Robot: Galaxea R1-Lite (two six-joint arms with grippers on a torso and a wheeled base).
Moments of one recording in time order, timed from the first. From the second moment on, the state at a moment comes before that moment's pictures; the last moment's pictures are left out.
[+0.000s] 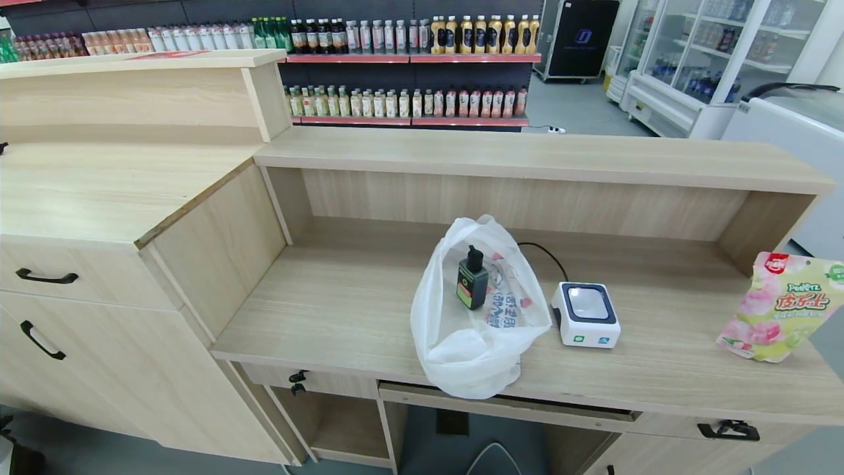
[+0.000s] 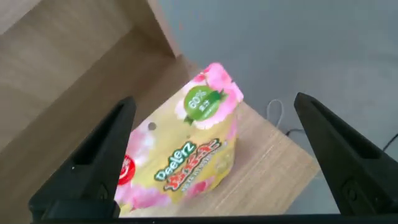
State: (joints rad) left arm 0.00 0.00 0.00 0.00 0.01 0.00; right arm -0.62 1.94 -1.31 -0.26 -0.13 0.35
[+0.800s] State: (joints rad) left arm 0.00 0.00 0.00 0.00 0.01 0.00; right arm -0.58 2.20 -1.52 -0.09 0.02 0.45
